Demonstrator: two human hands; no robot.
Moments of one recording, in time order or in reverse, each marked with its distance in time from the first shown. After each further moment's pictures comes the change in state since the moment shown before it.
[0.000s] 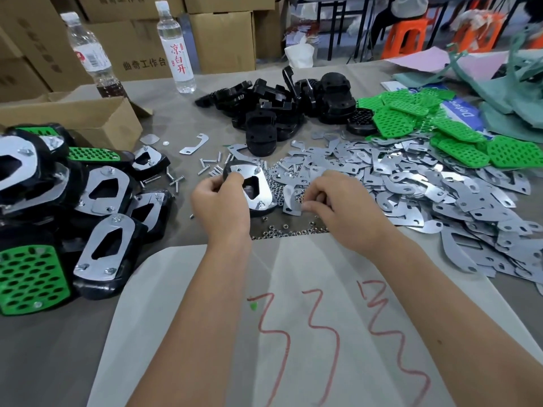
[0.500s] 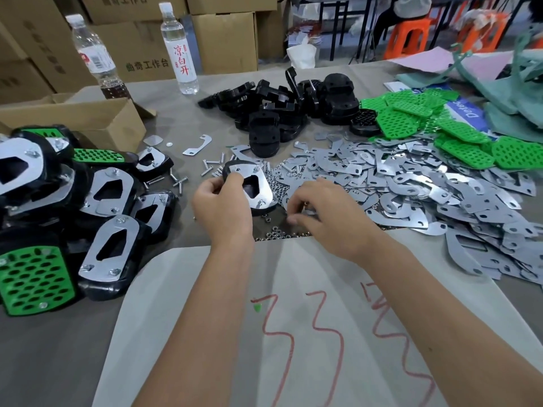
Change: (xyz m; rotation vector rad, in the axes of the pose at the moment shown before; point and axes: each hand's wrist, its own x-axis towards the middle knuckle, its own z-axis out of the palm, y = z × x) left_hand 0.001 0.001 -0.002 -0.049 0.020 0.004; right_hand 0.004 -0.012 0.013 0.031 -0.085 -0.116
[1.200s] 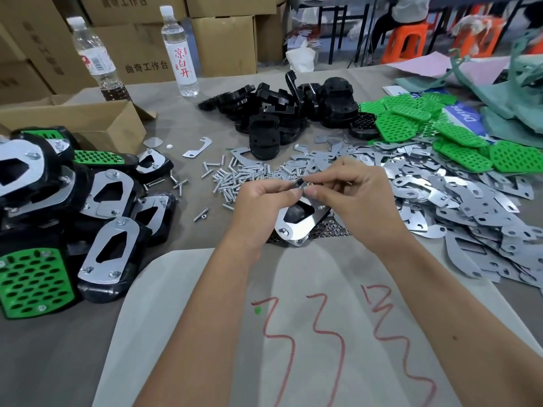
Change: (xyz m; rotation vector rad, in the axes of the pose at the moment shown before) left_hand -0.018 0.007 -0.001 0.181 -0.744 -0.047; right_hand -0.001 0.015 -0.013 0.640 0.407 0.019
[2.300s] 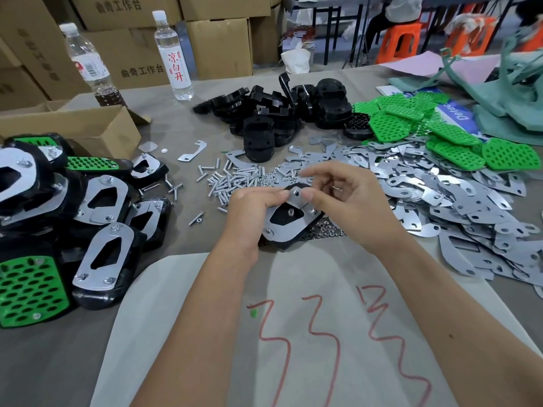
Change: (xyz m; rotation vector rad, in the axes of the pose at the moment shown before) left_hand 0.003 -0.003 0.001 -0.078 0.068 -0.118; right_hand -0.005 -0.001 -0.007 0.001 -0.121 0.013
